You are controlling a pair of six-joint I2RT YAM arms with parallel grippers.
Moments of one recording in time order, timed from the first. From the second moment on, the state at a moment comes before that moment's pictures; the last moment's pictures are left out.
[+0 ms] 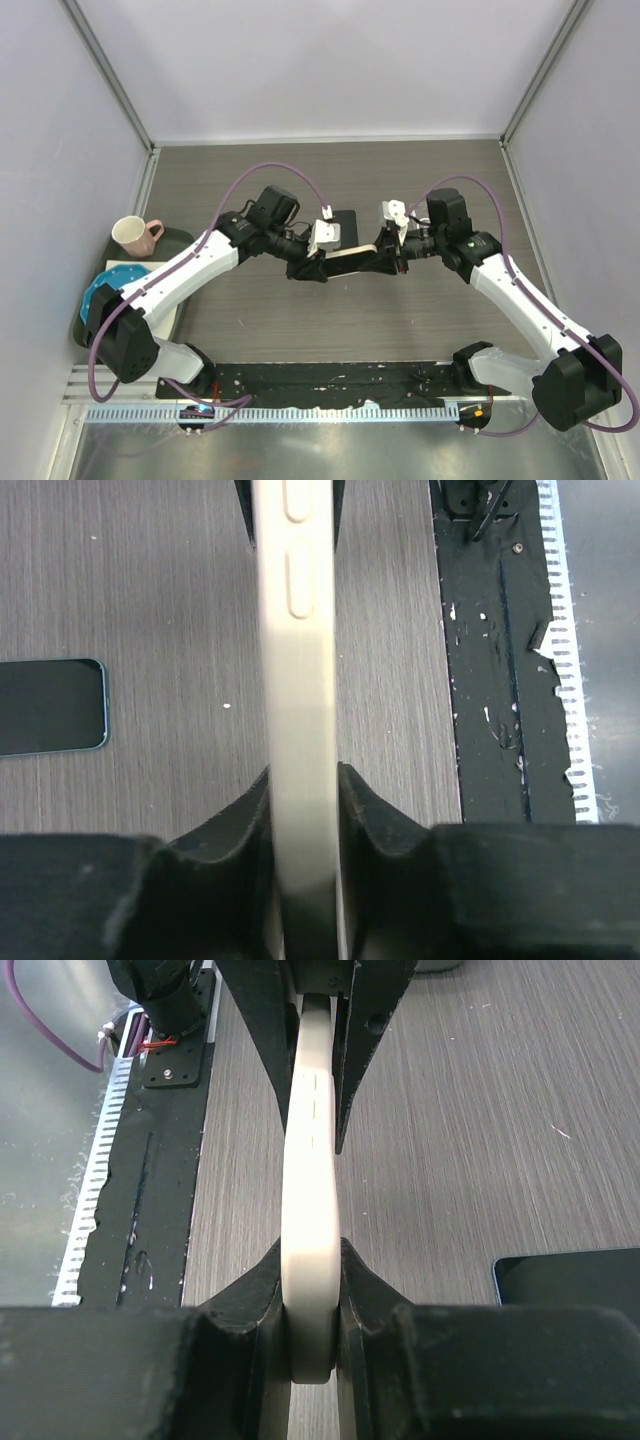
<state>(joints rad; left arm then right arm) -0.69 1.40 1.18 -0.67 0.80 0.60 0.38 1.12 0.88 -0.37 -1.11 -0.49</state>
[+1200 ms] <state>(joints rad) -0.68 1.43 1.18 -0.67 0.81 0.60 0.38 1.12 0.89 -0.42 -1.08 -0.51</state>
